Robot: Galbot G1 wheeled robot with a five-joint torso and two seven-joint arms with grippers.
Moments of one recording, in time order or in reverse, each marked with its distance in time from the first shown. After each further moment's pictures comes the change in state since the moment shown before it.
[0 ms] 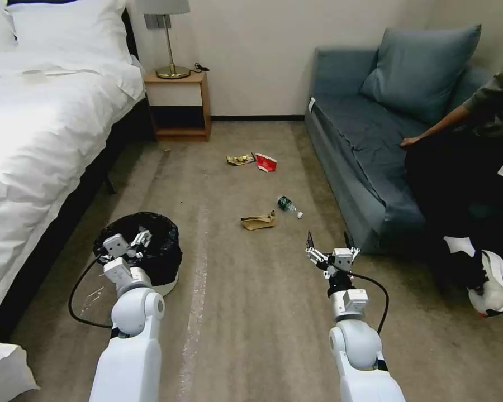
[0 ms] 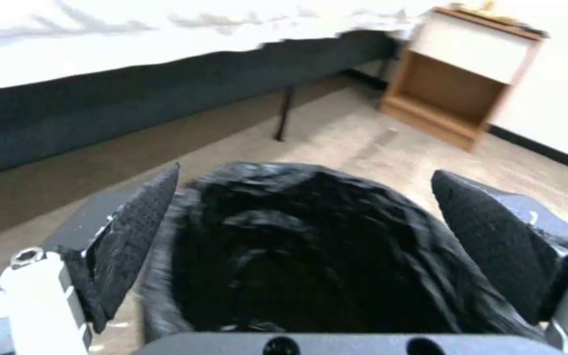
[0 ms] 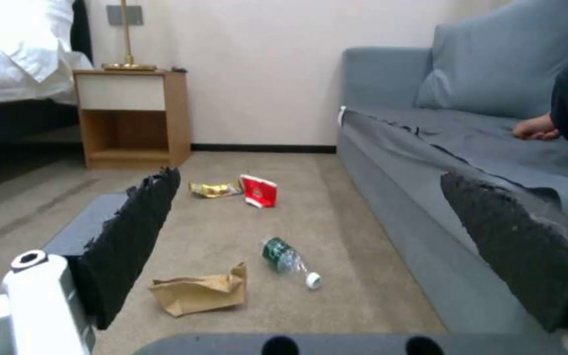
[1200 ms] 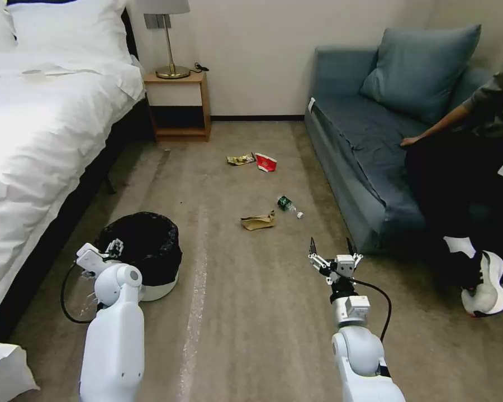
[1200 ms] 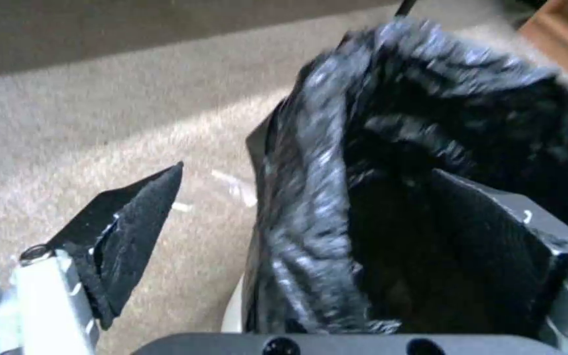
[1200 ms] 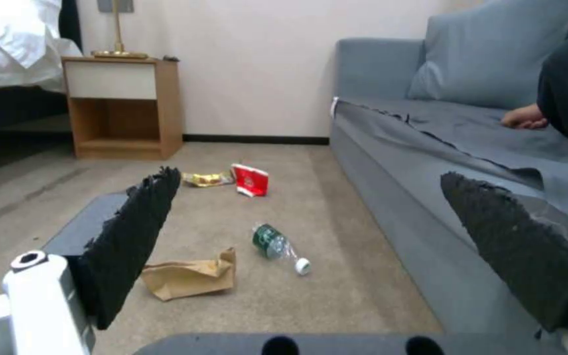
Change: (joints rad) left arm -0.191 0.034 -0.127 0.301 -0.263 0.120 -0.126; right arm -0.014 -0.002 0.017 -0.028 -0.004 0.026 0.000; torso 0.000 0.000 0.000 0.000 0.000
